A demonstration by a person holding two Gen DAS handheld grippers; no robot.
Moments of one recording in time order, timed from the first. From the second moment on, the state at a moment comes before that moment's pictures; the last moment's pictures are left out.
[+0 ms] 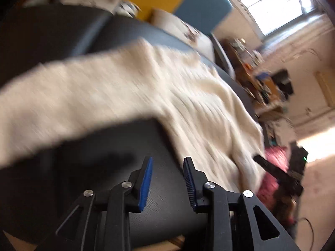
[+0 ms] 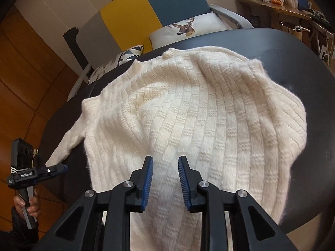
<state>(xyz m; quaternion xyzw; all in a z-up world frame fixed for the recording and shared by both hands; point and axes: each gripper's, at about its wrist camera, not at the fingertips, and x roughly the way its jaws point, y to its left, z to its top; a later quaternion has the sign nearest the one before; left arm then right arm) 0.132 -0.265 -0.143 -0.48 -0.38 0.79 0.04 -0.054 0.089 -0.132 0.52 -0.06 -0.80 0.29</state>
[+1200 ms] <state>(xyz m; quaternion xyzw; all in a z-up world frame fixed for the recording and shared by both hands) 0.062 -0.252 -0.165 -0.46 -0.43 0.78 -0.04 -0.072 0.117 -0.168 0.57 0.06 -0.80 0.18</state>
